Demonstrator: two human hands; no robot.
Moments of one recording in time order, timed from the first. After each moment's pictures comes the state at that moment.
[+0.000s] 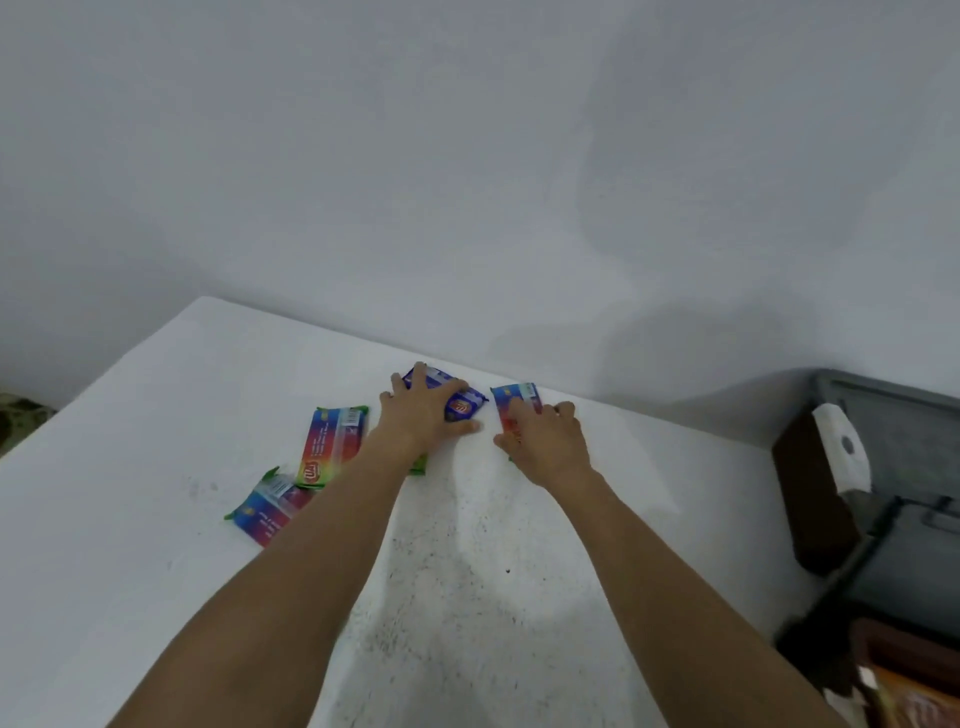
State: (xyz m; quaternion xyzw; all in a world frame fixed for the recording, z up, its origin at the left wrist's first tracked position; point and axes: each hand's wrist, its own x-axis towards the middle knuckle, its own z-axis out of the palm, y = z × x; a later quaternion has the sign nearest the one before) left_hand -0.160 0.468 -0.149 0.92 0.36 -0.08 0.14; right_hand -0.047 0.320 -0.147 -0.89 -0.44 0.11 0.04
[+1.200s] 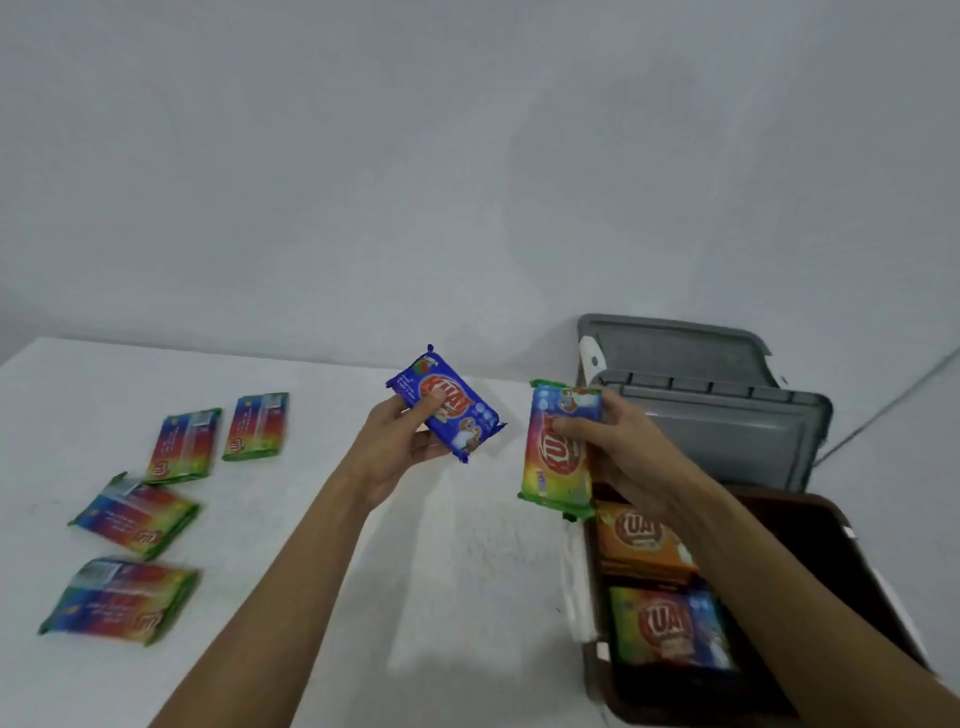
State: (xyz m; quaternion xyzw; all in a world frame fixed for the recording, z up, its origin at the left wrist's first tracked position) left_hand -0.154 0.240 -0.060 0.54 0.24 0.14 0.80; right_hand -0.028 0.027 -0.014 -0.66 -0.15 0.37 0.63
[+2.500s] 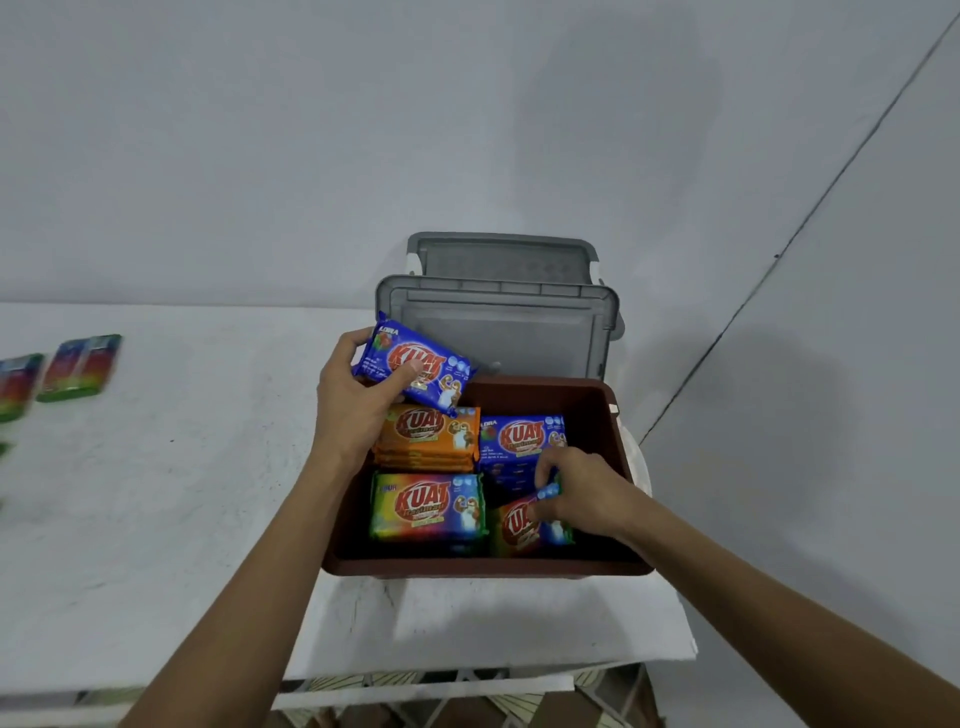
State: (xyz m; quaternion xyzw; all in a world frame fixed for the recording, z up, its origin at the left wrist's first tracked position) left_hand -0.090 0.021 -0.068 0.68 0.30 0.29 0.61; right_hand -0.004 -0.211 -0.073 -0.89 -0.25 0.32 0.21
